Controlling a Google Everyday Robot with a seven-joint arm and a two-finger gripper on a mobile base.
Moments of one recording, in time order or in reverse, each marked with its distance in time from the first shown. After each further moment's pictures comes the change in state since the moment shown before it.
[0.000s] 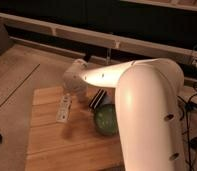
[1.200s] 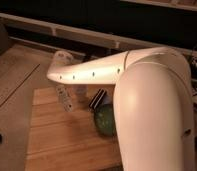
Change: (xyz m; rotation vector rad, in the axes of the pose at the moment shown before) arm -0.027 0.082 -0.067 -0.040 -0.228 -0.650
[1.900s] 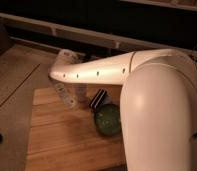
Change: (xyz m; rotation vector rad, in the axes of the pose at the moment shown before) arm -0.010 0.009 -0.003 -0.063 -0.045 -0.170
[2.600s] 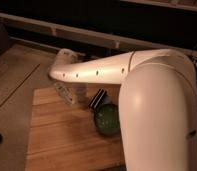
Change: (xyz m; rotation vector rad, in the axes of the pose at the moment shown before) arm -0.021 -0.001 0.005 -0.012 -0.056 -0.050
